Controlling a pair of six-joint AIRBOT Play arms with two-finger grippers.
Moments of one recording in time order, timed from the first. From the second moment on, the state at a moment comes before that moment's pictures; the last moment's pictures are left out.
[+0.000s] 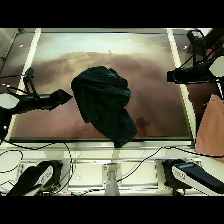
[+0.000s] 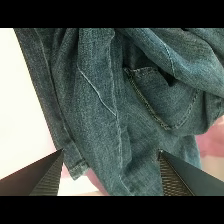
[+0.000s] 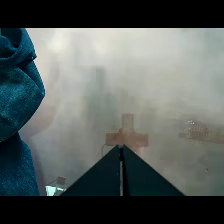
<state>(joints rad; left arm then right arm) 0.06 -0.90 0.82 0.93 -1.02 -1.48 0.09 -1.13 1.39 -1.52 1.26 1.50</state>
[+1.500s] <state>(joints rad) -0.62 -1.08 0.61 0.91 -0.75 -1.39 0.09 -1.13 1.39 -1.52 1.26 1.50</state>
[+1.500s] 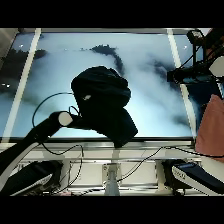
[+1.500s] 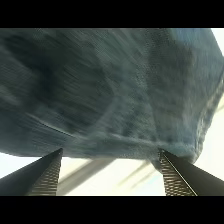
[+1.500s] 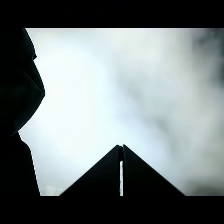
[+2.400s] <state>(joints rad) -0.82 -1.22 0.58 0.63 -0.66 -1.45 0.09 -1.13 1.39 -1.51 1.26 1.50</state>
